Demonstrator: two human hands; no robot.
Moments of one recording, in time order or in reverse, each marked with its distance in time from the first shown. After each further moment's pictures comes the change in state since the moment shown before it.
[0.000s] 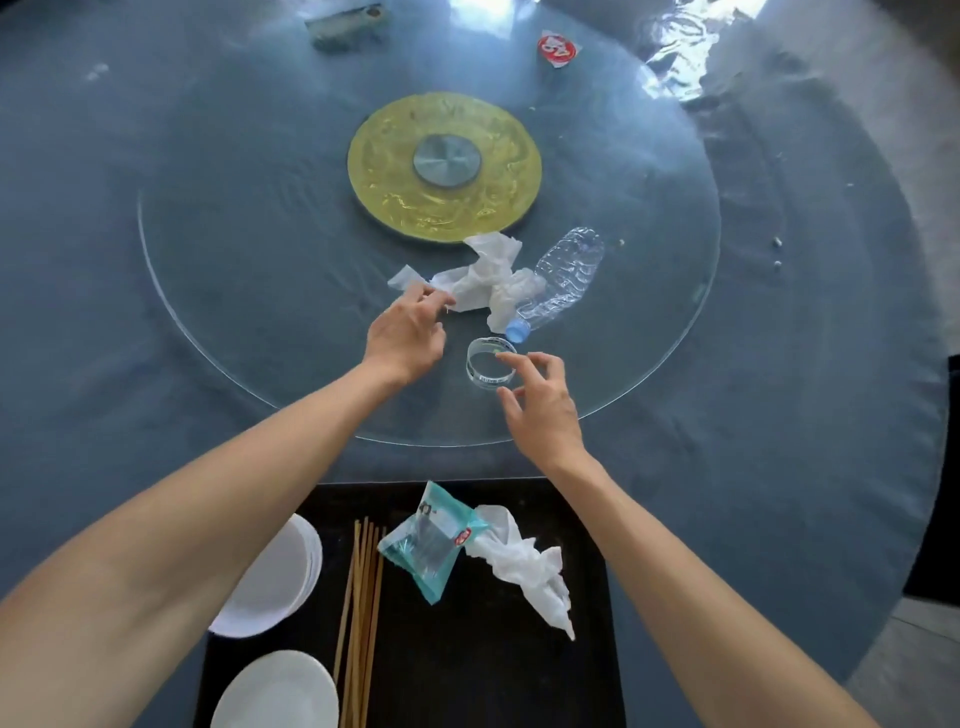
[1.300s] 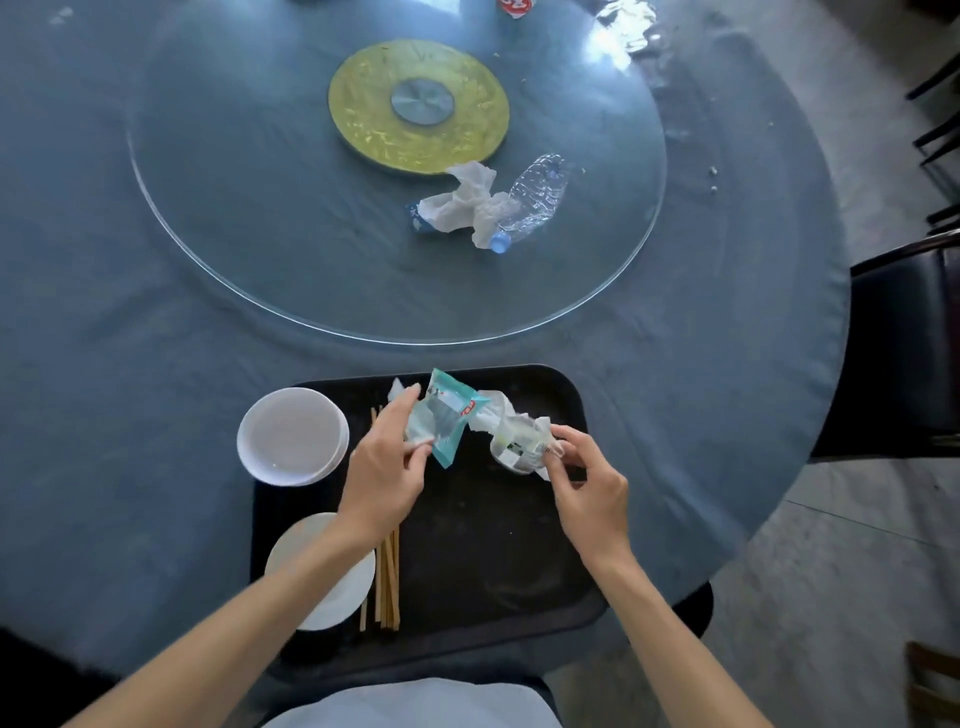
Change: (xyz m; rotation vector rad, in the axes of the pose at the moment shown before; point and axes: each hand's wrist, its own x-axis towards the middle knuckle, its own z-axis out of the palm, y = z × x) left_hand -0.299 -0.014 0.022 -0.441 0.022 0.012; right_hand -0.265 0.022 0.003 0.263 0.294 0.171
